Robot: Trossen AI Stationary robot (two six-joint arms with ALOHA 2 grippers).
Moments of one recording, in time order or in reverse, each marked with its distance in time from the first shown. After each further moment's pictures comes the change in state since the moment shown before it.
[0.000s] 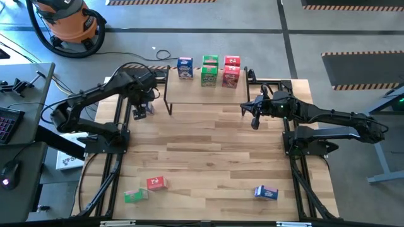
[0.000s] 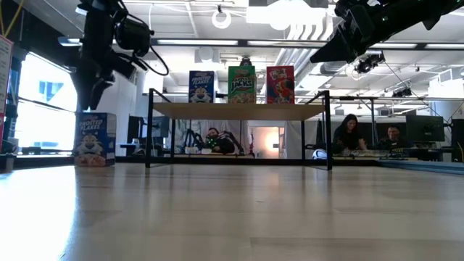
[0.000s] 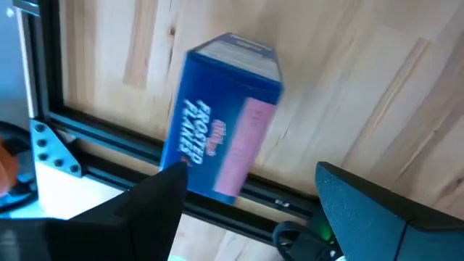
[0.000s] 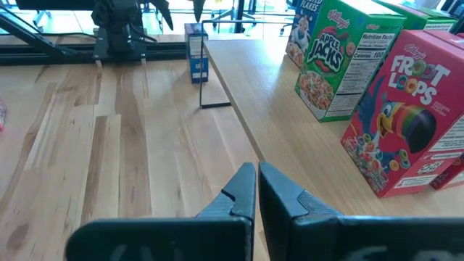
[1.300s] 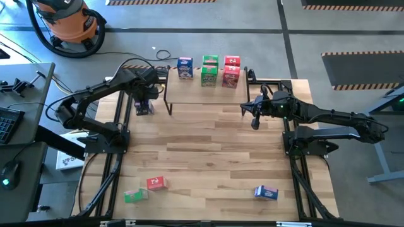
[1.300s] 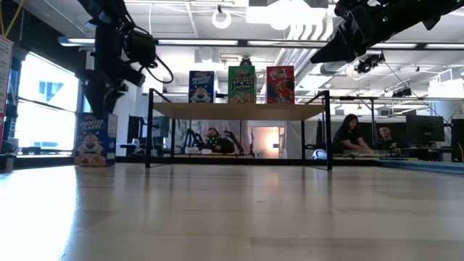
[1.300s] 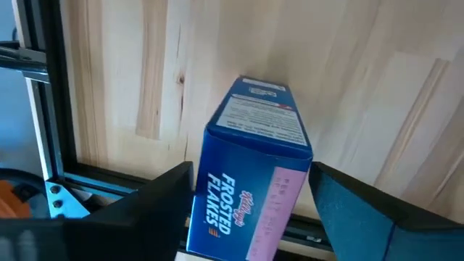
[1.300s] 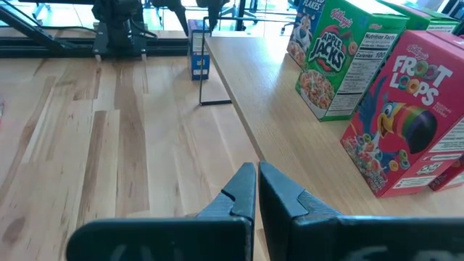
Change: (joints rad) left arm 0.086 0.081 0.000 0.141 0.058 0.209; right arm 0.000 0.000 0.000 -0.008 0.000 -0.022
